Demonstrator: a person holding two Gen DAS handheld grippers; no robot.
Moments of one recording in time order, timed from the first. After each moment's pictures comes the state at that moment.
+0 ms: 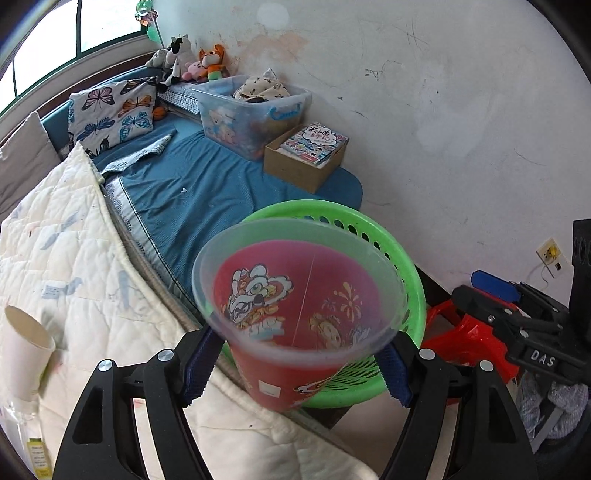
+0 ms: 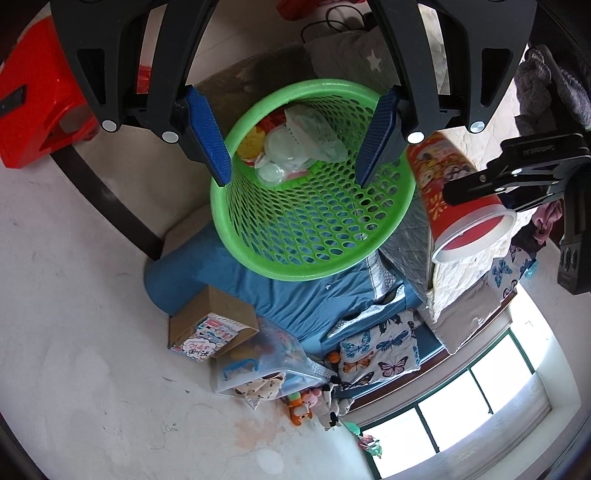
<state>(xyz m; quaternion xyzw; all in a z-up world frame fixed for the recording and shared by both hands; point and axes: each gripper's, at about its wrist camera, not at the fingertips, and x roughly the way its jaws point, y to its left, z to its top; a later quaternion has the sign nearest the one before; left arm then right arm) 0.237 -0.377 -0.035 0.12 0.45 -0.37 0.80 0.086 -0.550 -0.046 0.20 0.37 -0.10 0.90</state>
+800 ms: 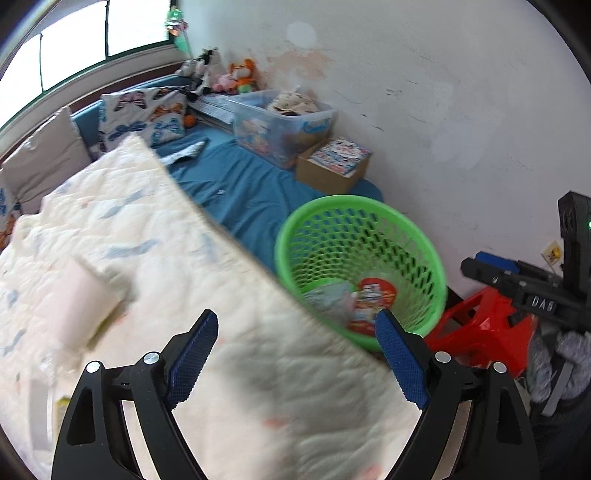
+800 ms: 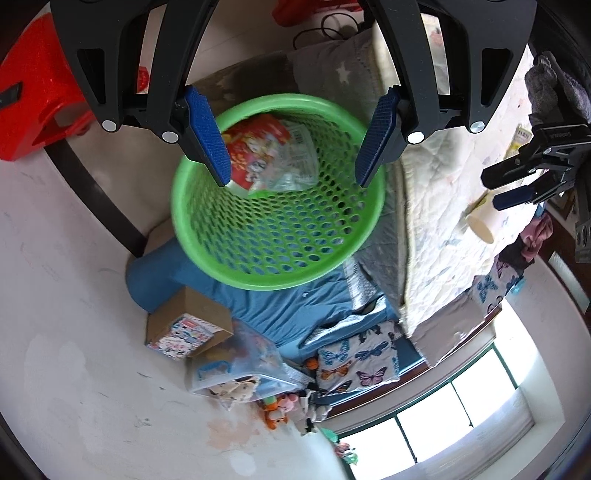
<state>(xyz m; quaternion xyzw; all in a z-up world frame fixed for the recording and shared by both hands) 0.214 -0.258 -0.019 0.11 0.42 -0.34 0.83 0.089 -0.505 -0.035 0.18 0.38 -0.06 0.91</state>
